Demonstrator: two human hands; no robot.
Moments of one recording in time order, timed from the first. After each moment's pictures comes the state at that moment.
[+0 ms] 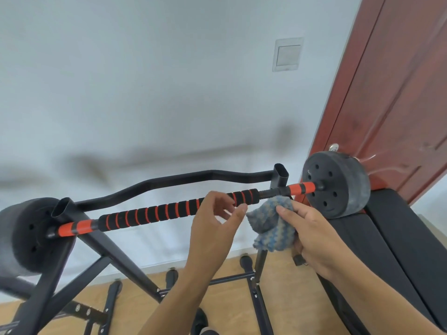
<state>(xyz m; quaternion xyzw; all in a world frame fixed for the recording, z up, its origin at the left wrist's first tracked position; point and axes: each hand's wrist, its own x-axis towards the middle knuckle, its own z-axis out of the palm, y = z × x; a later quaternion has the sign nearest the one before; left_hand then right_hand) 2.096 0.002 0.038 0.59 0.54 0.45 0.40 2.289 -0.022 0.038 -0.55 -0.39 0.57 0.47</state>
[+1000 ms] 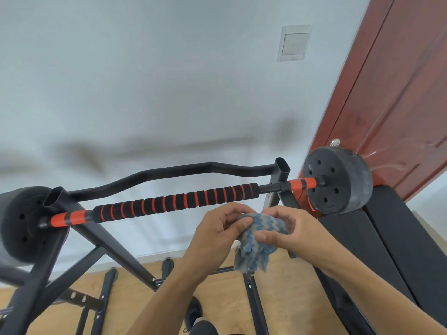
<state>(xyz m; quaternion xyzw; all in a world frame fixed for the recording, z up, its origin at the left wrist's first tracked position) 2.086 0.007 0.018 0.62 0.43 0.36 0.55 2.297 -0.017 0.029 -0.56 -0.60 0.46 0.32</state>
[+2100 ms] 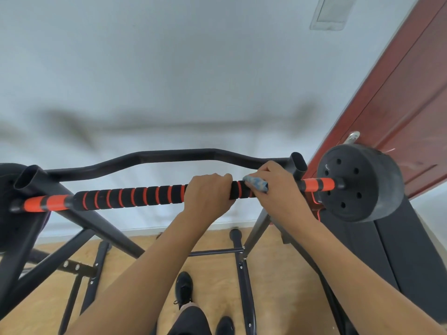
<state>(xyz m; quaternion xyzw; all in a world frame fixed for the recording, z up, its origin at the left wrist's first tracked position) 2.094 0.138 -0.043 0.82 0.57 0.03 -0.05 2.274 0.114 -0.026 -0.61 -0.73 0.15 0.26</state>
